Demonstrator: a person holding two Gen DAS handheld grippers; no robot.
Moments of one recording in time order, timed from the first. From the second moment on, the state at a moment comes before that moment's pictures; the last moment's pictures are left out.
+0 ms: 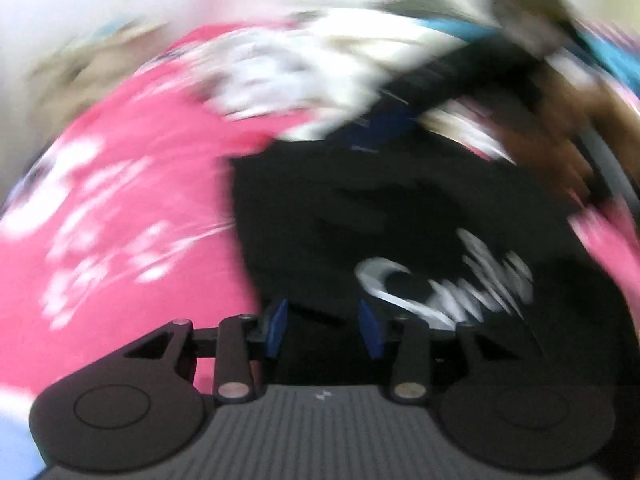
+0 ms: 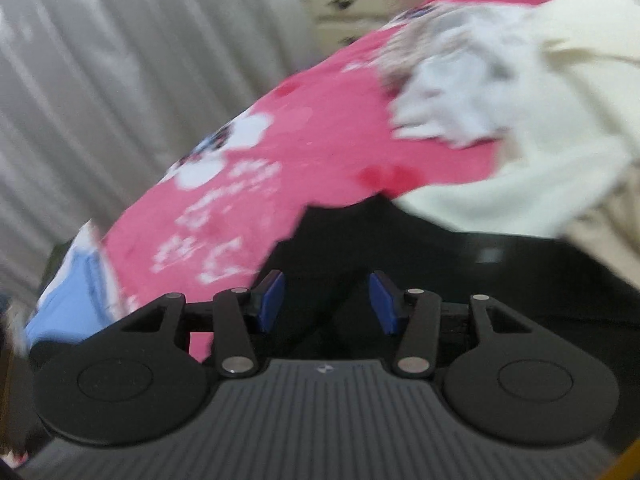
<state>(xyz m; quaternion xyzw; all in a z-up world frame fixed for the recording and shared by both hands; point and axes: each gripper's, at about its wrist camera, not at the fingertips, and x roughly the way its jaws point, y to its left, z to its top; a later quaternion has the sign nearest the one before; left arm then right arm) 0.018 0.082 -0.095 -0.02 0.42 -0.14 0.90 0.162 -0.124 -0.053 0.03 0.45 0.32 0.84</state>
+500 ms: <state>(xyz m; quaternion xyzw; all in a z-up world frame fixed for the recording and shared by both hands) 0.036 0.074 -0.081 -0.07 0.33 -0.12 0.93 0.197 -0.143 -0.079 0.12 0.47 0.24 0.84</state>
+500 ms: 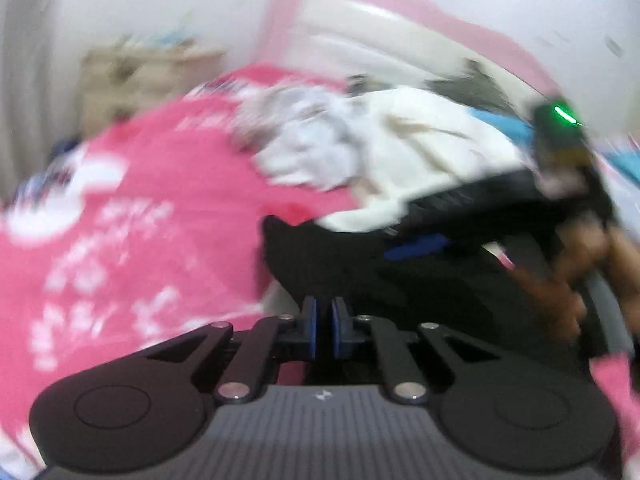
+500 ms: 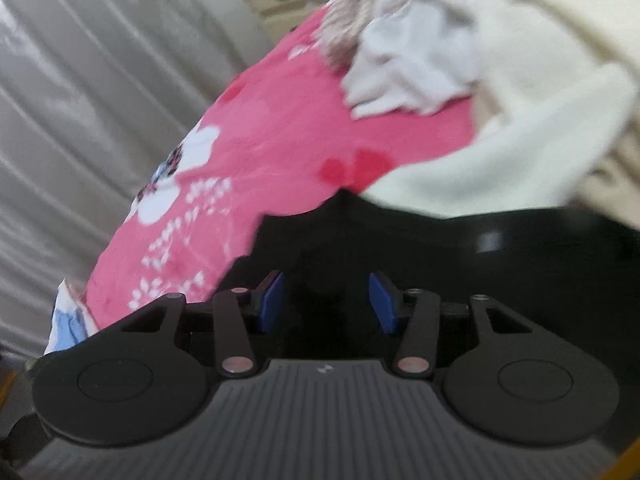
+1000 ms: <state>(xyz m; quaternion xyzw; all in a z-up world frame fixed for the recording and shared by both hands) -0.019 -0.043 -0.136 0.27 0.27 -0.21 0.90 0.175 -0.172 -0.070 0.06 0.46 0.25 0.85</state>
